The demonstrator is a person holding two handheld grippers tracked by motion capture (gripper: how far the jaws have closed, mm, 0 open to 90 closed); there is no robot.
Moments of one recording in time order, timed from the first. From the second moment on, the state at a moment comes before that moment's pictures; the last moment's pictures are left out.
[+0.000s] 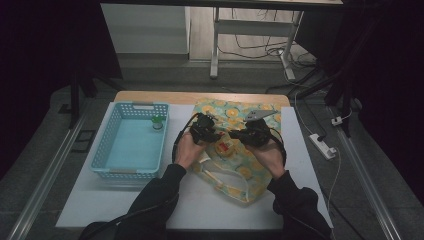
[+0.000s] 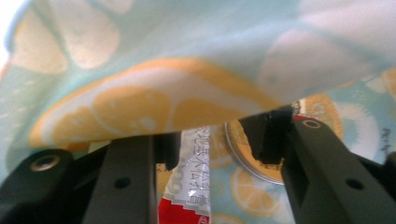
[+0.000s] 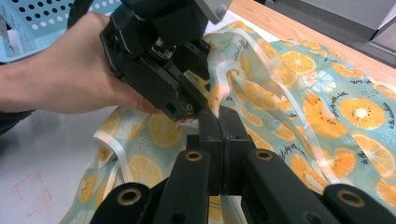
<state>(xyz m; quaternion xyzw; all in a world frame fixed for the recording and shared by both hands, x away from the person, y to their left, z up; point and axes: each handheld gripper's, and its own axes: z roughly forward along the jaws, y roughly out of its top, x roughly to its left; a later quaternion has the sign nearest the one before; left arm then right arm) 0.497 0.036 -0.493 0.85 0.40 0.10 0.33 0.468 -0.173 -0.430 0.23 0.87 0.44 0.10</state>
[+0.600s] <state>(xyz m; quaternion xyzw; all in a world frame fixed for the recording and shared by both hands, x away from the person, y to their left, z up) 0.465 0.041 -0.470 0.87 0.35 0.07 0.33 0.468 -0.174 -0.429 0.23 0.86 0.44 0.10</state>
